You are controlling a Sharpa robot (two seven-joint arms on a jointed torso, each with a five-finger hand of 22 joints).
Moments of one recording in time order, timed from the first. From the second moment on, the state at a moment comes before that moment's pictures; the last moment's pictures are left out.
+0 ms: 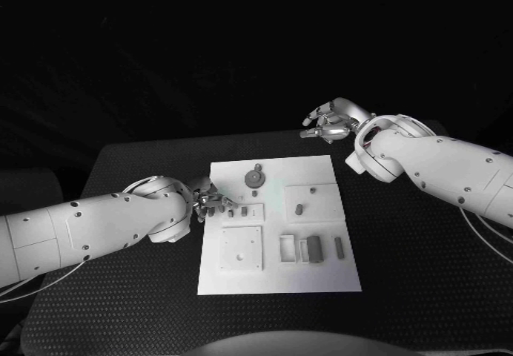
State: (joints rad) left arm 1.25 -0.74 -0.22 1.46 -1.07 -0.22 -0.48; left_hand 0.65 -0.09 0.47 -0.23 0.05 0.89 0.09 0.49 0.61 1.14 -0.02 0.91 0.73 1.02 -0.12 1.24 0.61 0.02 1.15 -0.21 0.47 1.27; right arm 1.24 -0.68 0.07 1.20 -1.10 -0.31 -0.04; right_hand 1.03 -0.17 0.59 -0.16 0.08 0.83 0.16 0.22 0.52 0.95 0.06 1.16 1.03 1.10 -0.05 1.45 0.88 0.25 1.04 0.03 0.89 1.31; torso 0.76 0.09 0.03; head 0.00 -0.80
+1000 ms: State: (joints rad) left arm 1.23 -0.73 -0.22 1.48 -1.19 -0.25 -0.48; left_hand 0.72 -0.03 0.46 -0.28 0.05 0.95 0.07 0.48 0.61 1.16 -0.03 0.91 0.71 1.04 -0.12 1.24 0.60 0.01 1.17 -0.22 0.47 1.28; right arm 1.24 -0.69 0.07 1.20 -1.10 -0.31 -0.04; right_hand 1.03 -0.17 0.59 -0.16 0.08 0.83 0.17 0.22 0.52 0.95 0.06 1.16 1.03 1.10 -0.05 1.45 0.88 0.25 1.04 0.03 0.89 1.31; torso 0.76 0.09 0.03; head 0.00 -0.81
